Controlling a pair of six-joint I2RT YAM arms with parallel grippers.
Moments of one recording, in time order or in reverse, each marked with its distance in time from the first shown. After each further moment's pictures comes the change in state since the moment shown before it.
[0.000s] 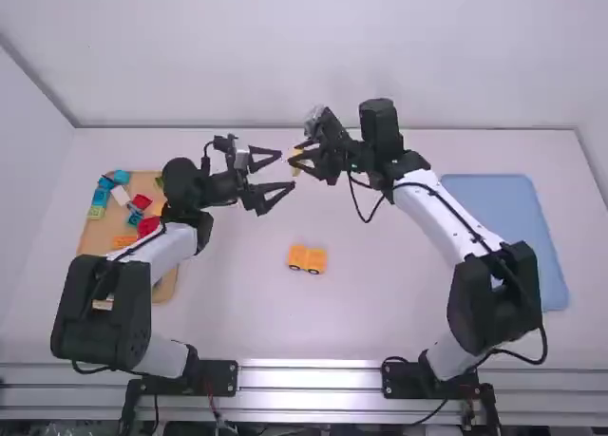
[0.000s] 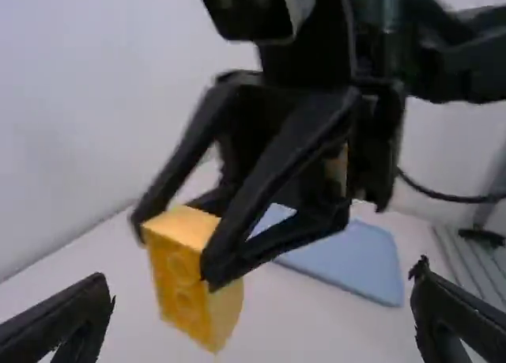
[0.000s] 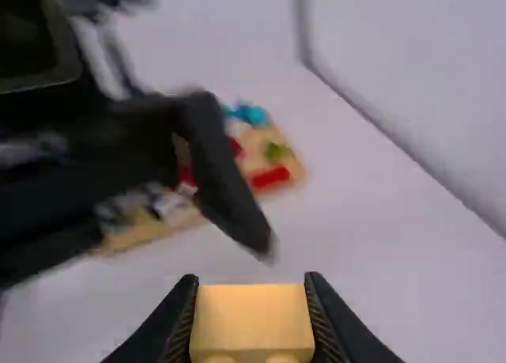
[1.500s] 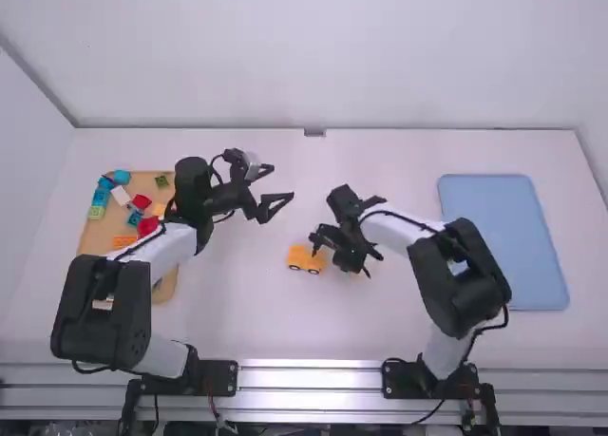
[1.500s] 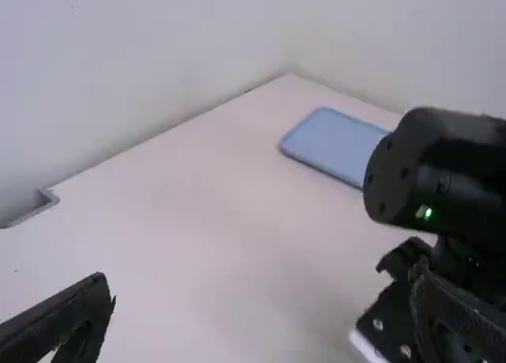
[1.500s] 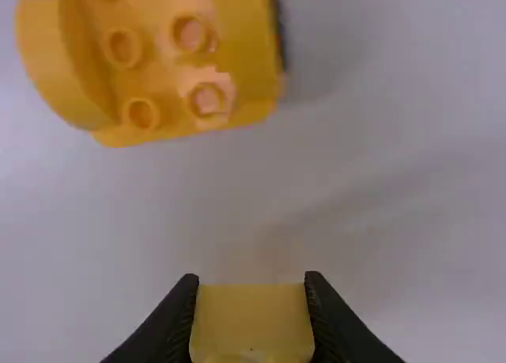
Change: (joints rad) left arm 0.009 0.001 -0.003 -0.401 -0.110 0.406; right arm 0.162 0.168 -0.301 -0.498 0.625 -0.477
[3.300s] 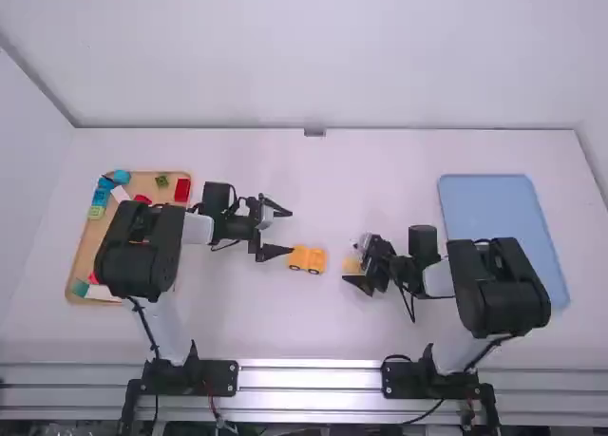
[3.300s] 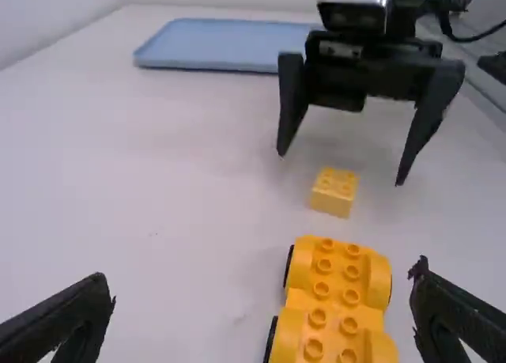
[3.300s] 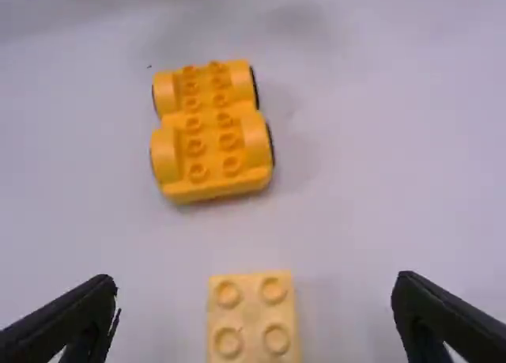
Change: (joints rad) left arm 0.002 0.383 0.061 -0.357 0.335 0.887; right arm -0.454 -0.073 -0.707 1.236 -0.844 -0.094
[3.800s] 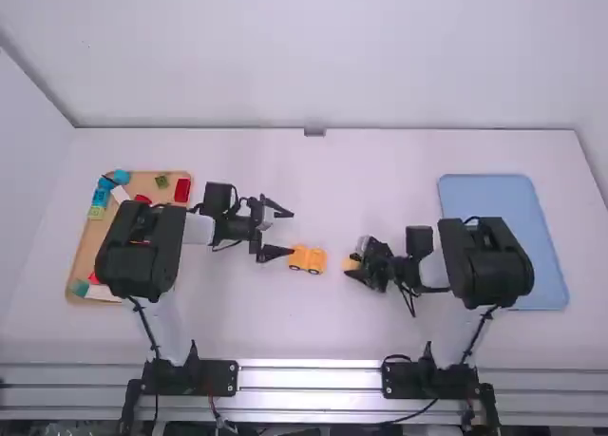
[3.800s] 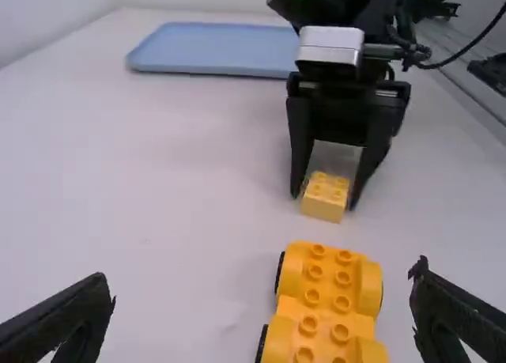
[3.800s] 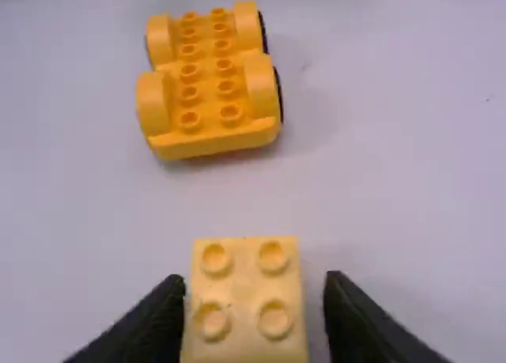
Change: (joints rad) left arm -0.010 0.000 0.000 -0.009 0.006 0.000; right arm -0.015 0.157 0.070 0.001 -0.027 -0.072
